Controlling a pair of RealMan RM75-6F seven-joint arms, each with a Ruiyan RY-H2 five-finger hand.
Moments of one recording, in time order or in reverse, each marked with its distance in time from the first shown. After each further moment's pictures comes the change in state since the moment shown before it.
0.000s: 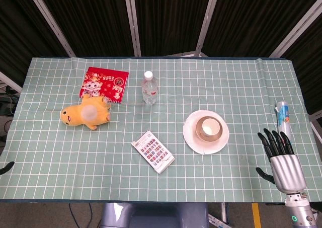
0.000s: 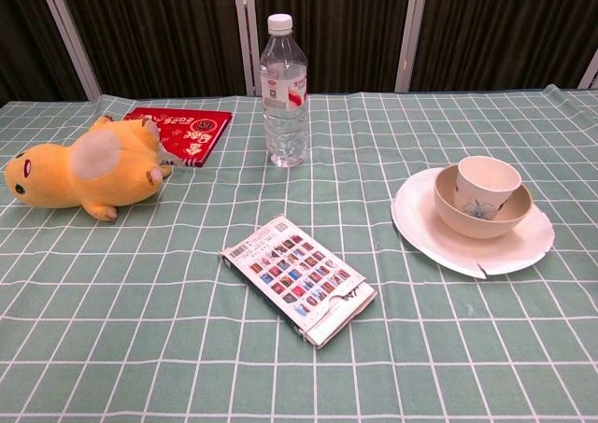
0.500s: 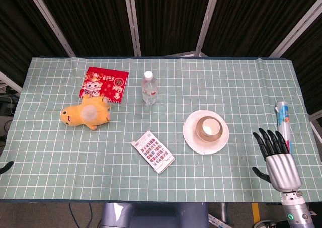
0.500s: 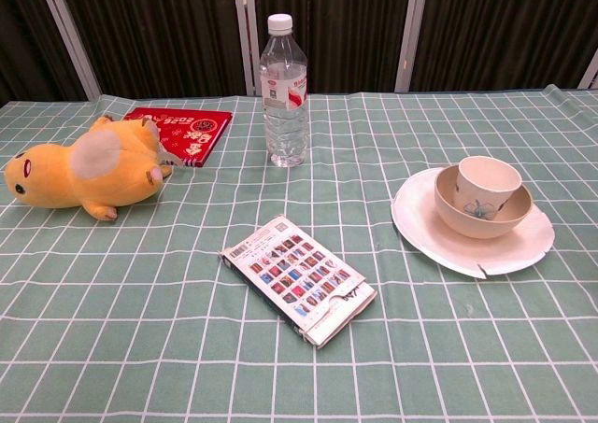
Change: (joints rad) left arm -0.002 0.004 -0.005 0.009 -0.007 -0.005 -0.024; right arm 0.017 -0.016 0.003 -0.004 -0.011 -0.017 -0.017
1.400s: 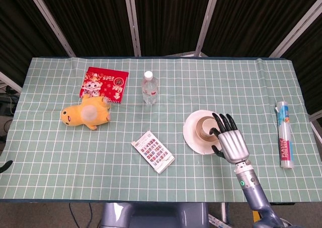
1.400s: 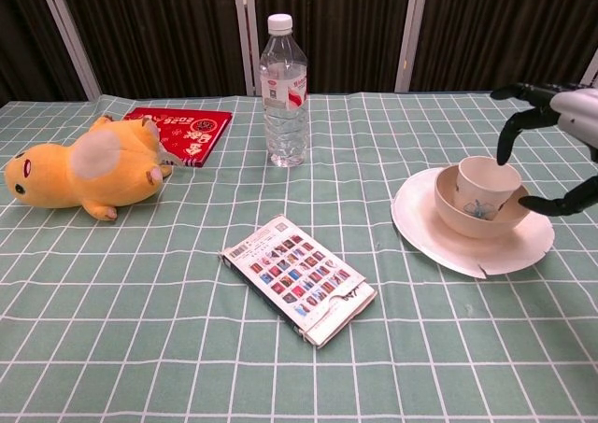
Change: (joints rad) left arm 0.003 0.011 -0.002 -0.003 0.010 0.008 -0.033; right arm 0.268 -0.268 0.146 0.017 0.266 -0.320 -0.234
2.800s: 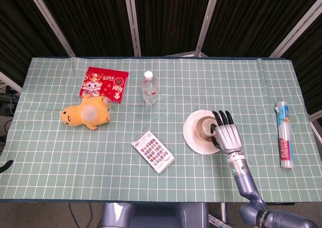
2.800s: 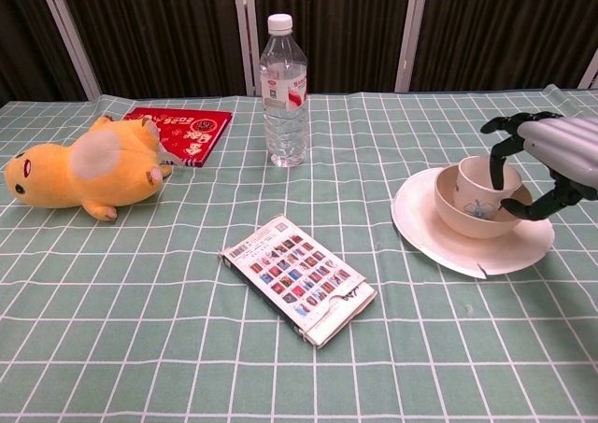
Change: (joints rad) left arm -0.001 0.002 0.000 -0.004 0.004 0.002 -0.003; right arm 0.107 -0.132 0.010 0.207 0.190 -0.055 -0.029
